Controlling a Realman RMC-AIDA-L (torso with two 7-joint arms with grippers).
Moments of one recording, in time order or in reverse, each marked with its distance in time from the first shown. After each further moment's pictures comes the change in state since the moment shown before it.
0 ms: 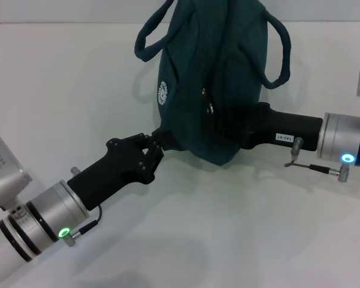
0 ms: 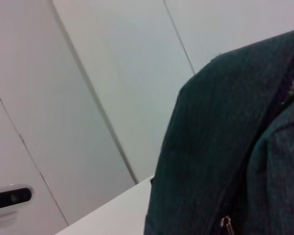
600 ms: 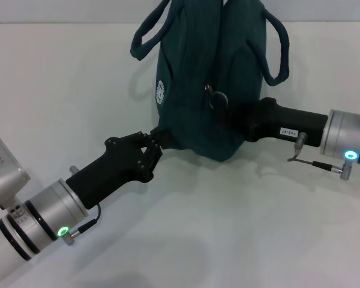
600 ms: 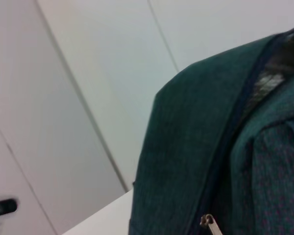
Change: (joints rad) left arm 0.000 0.002 -0.001 0.002 -0.005 0.000 -0.001; right arm -0.014 0.000 0.008 0.000 0.037 0.018 -0.002
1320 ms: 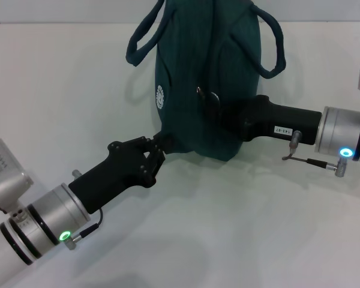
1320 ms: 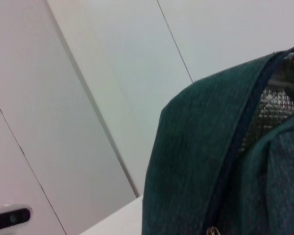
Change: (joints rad) left arm 0.005 -0.004 0.008 -0.005 0.008 0.000 0.005; right arm 0.015 0.000 -0.026 -0.012 0.013 -0.016 -0.001
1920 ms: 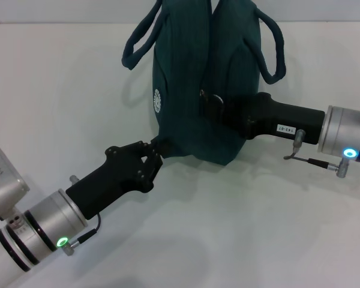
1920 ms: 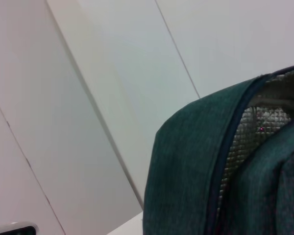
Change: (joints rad) left arm 0.020 0.000 0.002 -0.001 0.001 0.013 0.002; right arm -0.025 0.000 0.001 -0.026 0.019 -0.026 0.004
